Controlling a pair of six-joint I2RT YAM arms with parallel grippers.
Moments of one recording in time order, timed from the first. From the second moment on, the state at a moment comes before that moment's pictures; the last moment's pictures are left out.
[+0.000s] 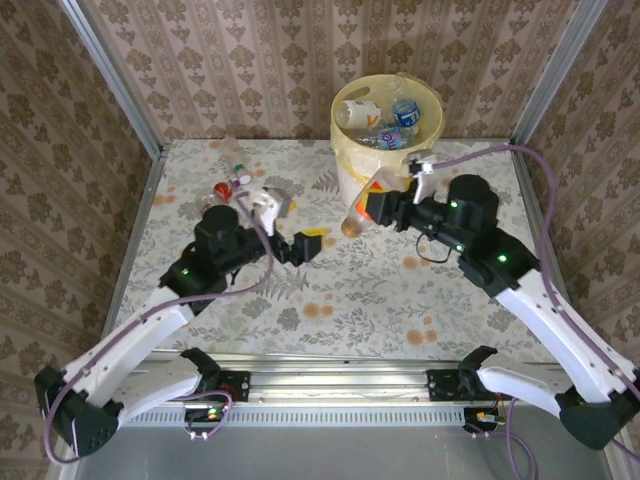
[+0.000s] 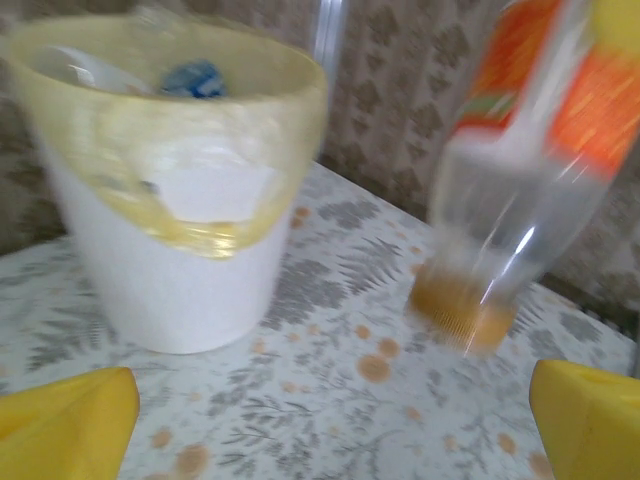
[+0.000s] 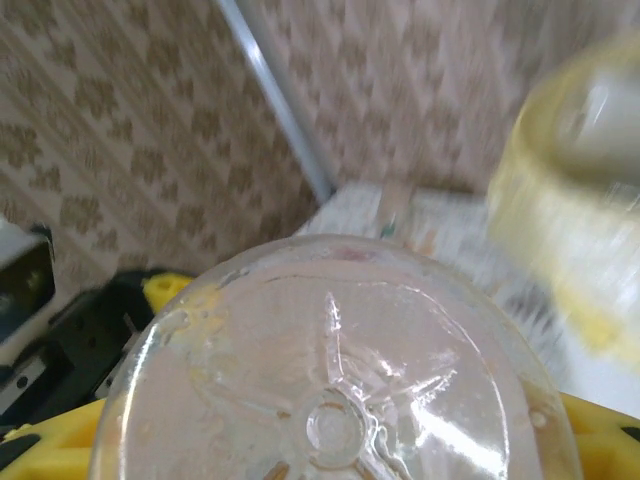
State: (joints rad) left arm -0.69 0.91 0.86 -0.09 0.29 -0.13; right arm 0.55 0.98 1.18 -0.29 -0.14 0.31
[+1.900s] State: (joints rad) left arm -0.13 1.06 0.93 -0.56 0.09 -0.32; right arm 0.21 1.14 1.38 -0.44 -0.12 0.19
